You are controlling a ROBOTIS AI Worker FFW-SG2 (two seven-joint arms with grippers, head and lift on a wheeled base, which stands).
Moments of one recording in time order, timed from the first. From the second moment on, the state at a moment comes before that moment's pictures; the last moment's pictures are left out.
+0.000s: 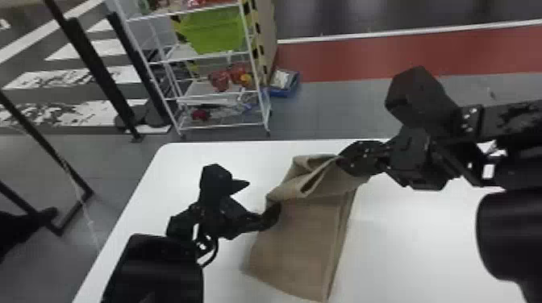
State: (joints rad) left arm 0.14 0.00 0.16 -1.80 -0.38 0.40 -0.71; right arm -0.14 -0.02 0.32 -2.12 0.83 0.69 1.36
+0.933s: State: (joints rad) left arm 0.15 0.00 0.18 -1.76 -0.34 0.25 -0.72; right arm -0.01 -0.04 0.52 -2.11 0.88 0.68 1.36
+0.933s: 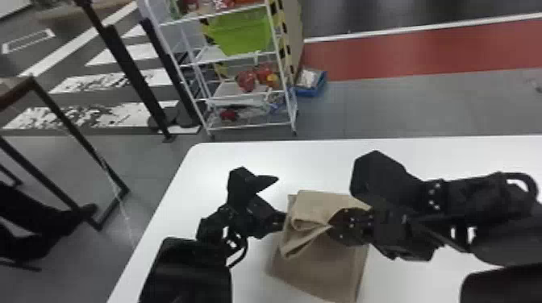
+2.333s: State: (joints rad) left arm 0.16 0.00 0.21 -1.74 -0.34 0.13 -0.84; right arm 0.03 -0.03 0.56 -2.08 0.81 0.76 1.36
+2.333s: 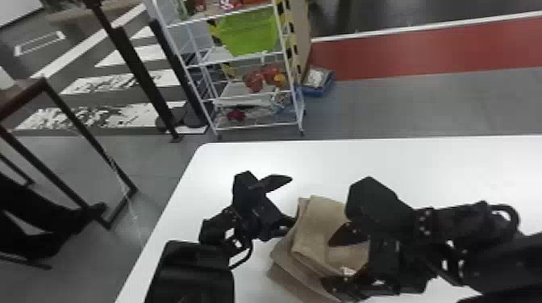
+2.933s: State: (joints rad) left arm 0.16 0.00 0.22 -1.73 -0.34 0.13 -0.85; right arm 0.09 -0.10 0.47 -2.13 0.80 0.75 1.36
